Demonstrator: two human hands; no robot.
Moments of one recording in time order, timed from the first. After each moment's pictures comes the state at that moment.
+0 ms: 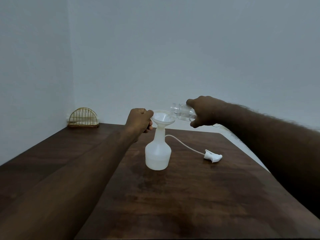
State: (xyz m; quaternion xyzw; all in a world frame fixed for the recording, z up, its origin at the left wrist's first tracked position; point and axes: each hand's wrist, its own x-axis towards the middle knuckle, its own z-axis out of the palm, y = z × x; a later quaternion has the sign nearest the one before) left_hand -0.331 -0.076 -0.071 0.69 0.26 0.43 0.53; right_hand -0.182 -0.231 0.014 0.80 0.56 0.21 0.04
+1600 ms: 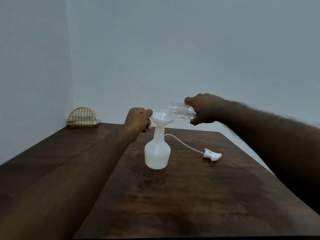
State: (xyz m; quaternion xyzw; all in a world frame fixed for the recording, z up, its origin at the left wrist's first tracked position) left_hand -0.331 -0.073 -0.072 0.69 0.26 0.43 0.52; right_hand -0.186 -0.232 0.018 0.80 0.55 0.24 0.05
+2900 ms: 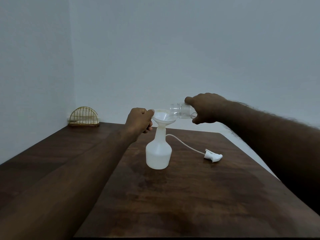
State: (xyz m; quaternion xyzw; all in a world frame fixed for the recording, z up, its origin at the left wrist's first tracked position) left_hand -0.334 -0.071 -0.075 0.71 0.26 0.43 0.50; right_hand -0.193 -0.234 0.021 0.80 0.53 0.27 0.11
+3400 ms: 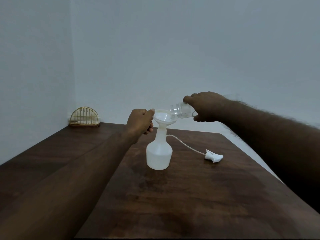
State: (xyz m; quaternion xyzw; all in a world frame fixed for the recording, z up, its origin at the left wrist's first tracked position) left_hand -0.334 -0.075 -0.076 0.71 0.26 0.43 0.49; right_hand -0.183 -0.227 0.021 0.76 0.55 0.31 0.14
